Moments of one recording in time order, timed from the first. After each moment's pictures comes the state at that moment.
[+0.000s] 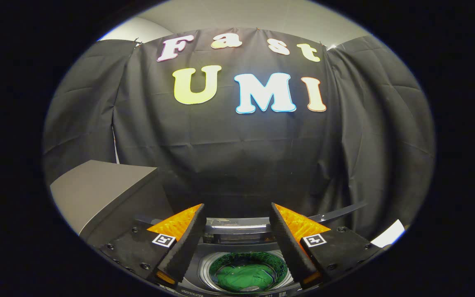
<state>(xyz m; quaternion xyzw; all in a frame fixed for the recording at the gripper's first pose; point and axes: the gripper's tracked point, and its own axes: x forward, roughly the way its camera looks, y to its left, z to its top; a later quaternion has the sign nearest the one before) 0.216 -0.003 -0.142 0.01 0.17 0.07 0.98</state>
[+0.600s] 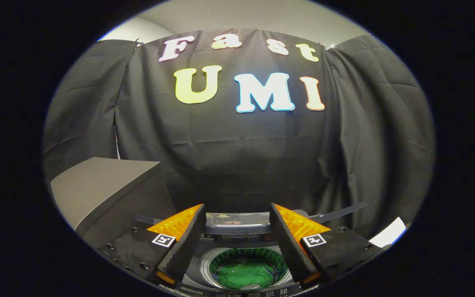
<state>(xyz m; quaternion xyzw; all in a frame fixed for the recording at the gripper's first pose) 0.198 -0.005 -0.151 0.02 0.16 0.07 0.98</state>
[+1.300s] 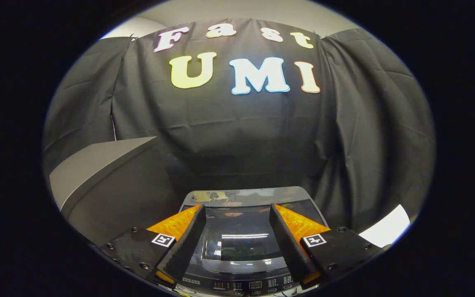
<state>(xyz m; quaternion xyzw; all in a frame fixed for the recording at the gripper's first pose) 0.166 -0.013 -0.198 0.02 0.22 0.07 0.97</state>
